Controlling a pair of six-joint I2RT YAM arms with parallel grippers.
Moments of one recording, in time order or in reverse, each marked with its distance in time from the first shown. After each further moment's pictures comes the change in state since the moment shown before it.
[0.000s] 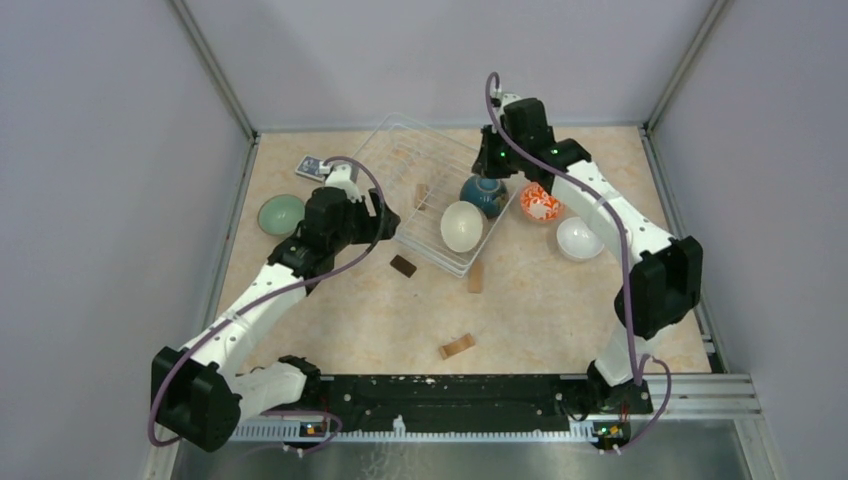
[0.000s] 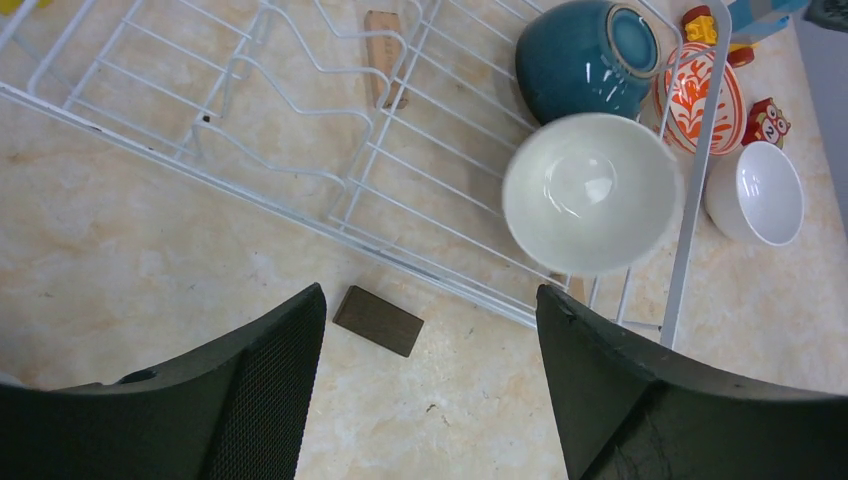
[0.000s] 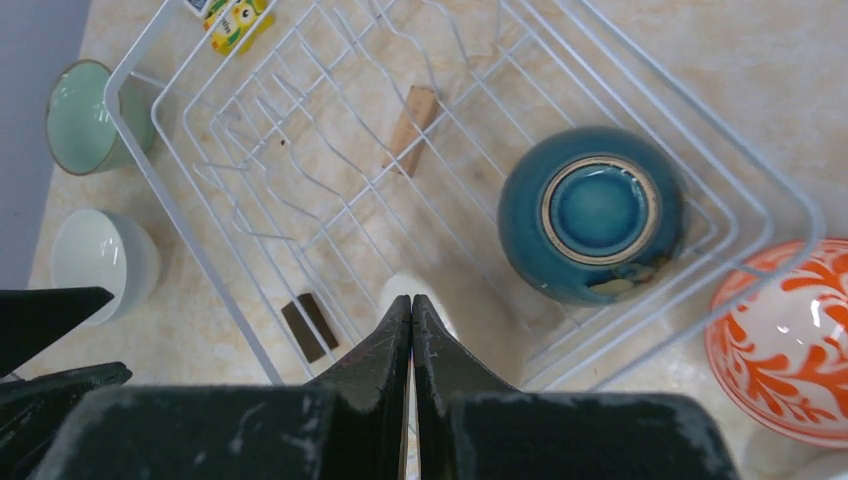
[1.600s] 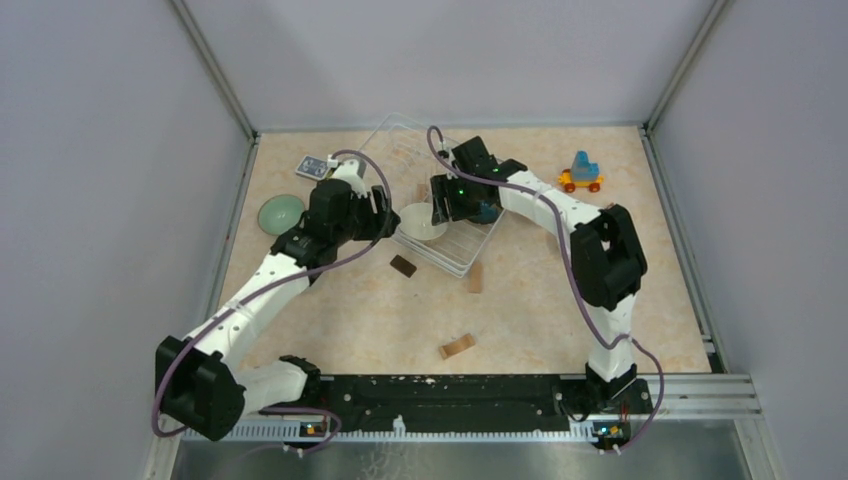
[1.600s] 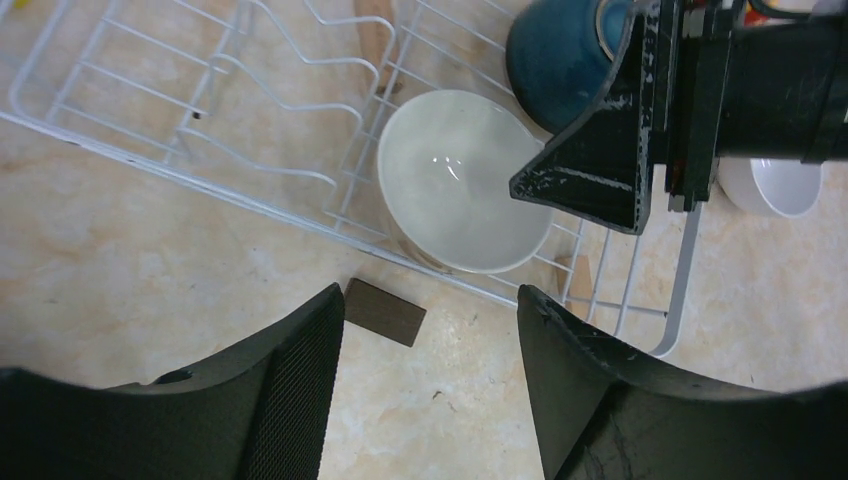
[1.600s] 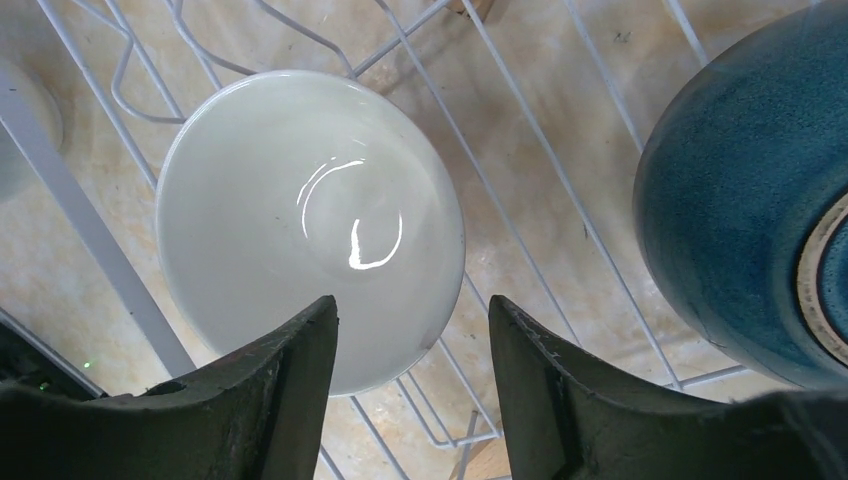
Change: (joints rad) left arm -0.001 0.073 0.075 -0.067 0.066 0.053; right arm 0.117 0.302 -0.005 -0.001 -0.138 -0.029
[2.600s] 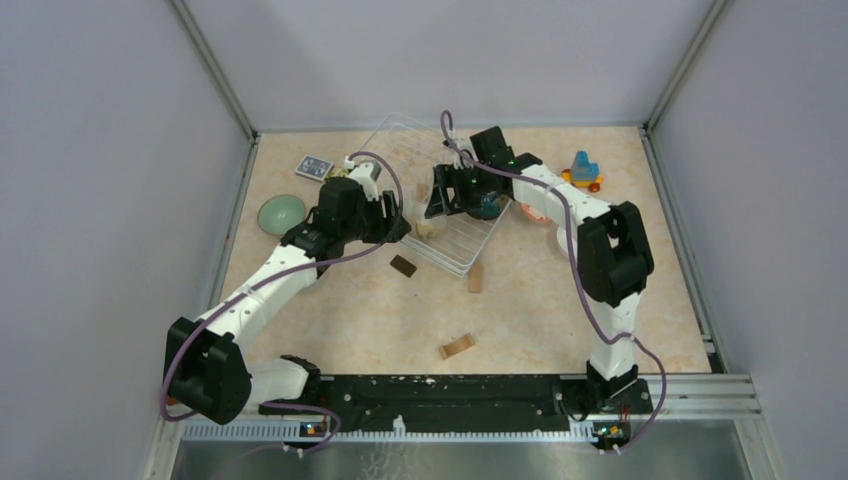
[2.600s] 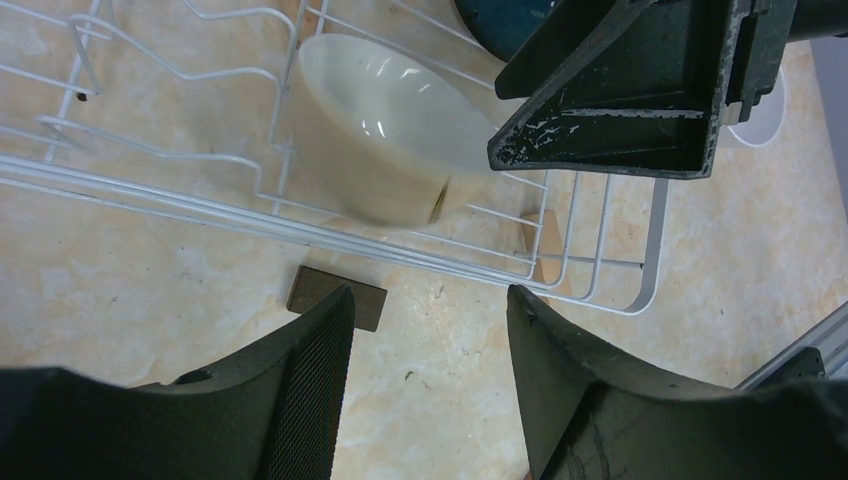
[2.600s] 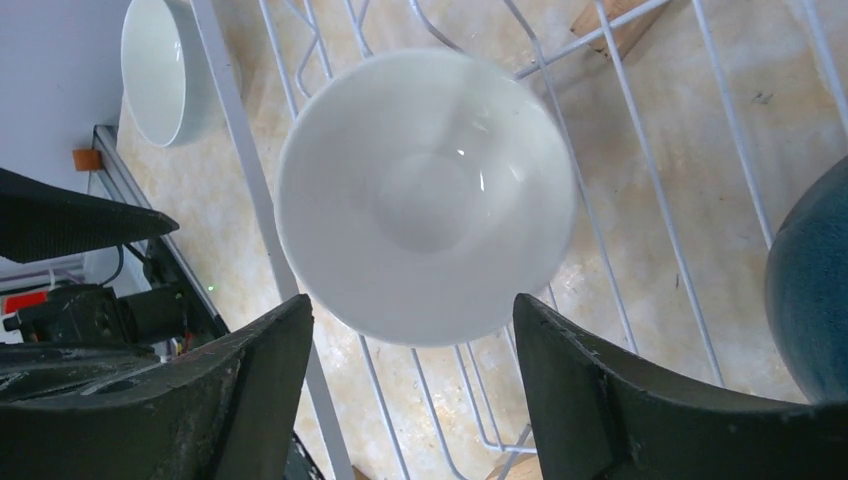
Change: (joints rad) left arm 0.000 0.062 0.004 0.018 0.132 0.018; right arm -0.086 0.000 -0.008 0.089 -0.352 -0.011
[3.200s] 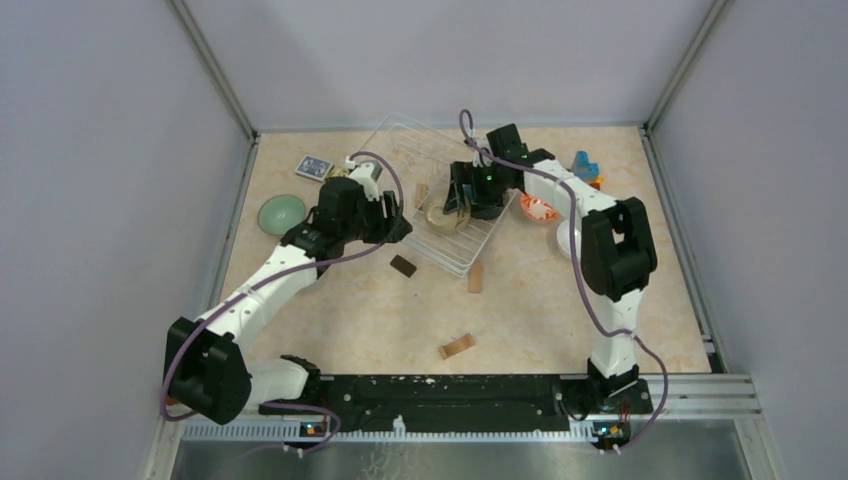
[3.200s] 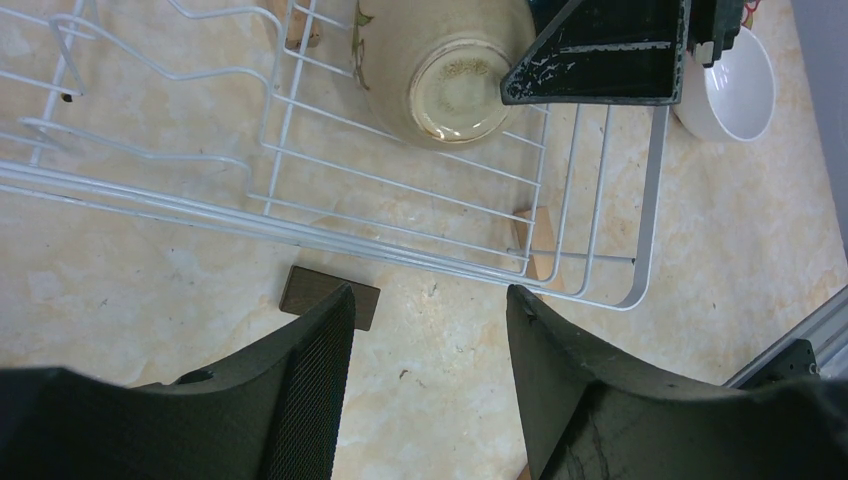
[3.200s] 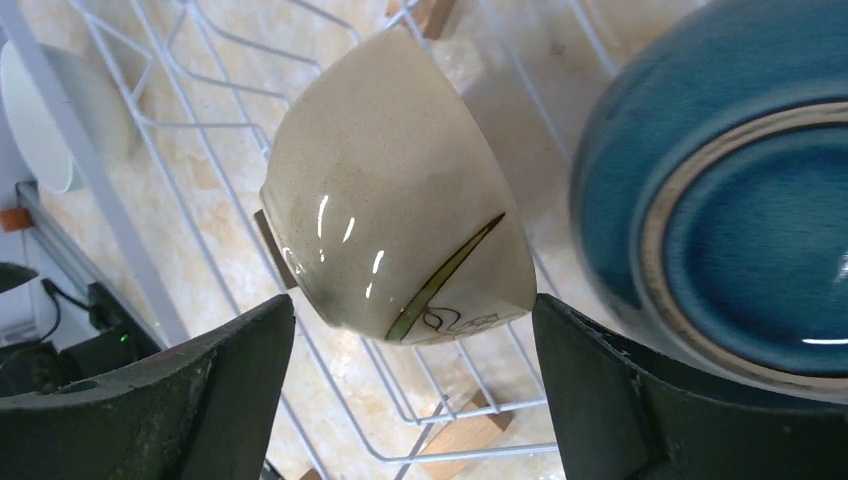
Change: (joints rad) left arm 0.000 0.000 0.000 0.002 0.015 0.000; right arm -0.084 0.028 0.011 -0.083 0.108 -0.024
